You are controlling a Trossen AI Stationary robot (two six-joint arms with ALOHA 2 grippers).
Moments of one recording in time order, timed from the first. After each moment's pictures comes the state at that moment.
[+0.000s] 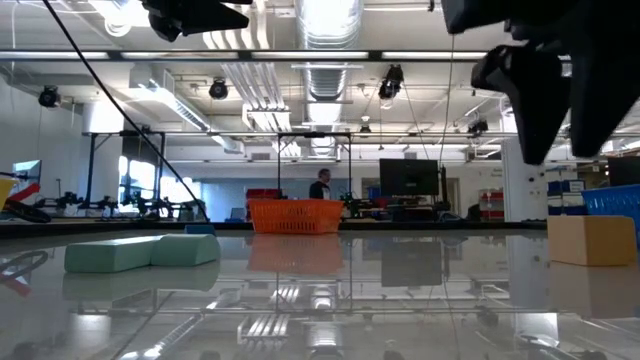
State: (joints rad) left arm -0.42 1.09 0.69 0.21 -0.75 -0.06; right arm 0.52 1.81 1.34 -0.97 0.09 0.55
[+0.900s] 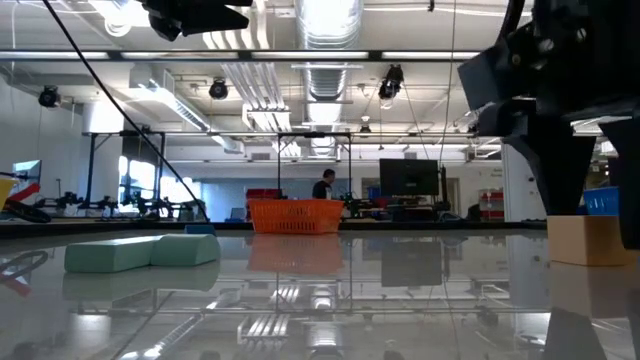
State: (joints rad) left arm -0.42 1.09 0.68 0.21 -0.74 -0.04; right arm 0.53 1.93 1.30 -0.98 0.08 0.46
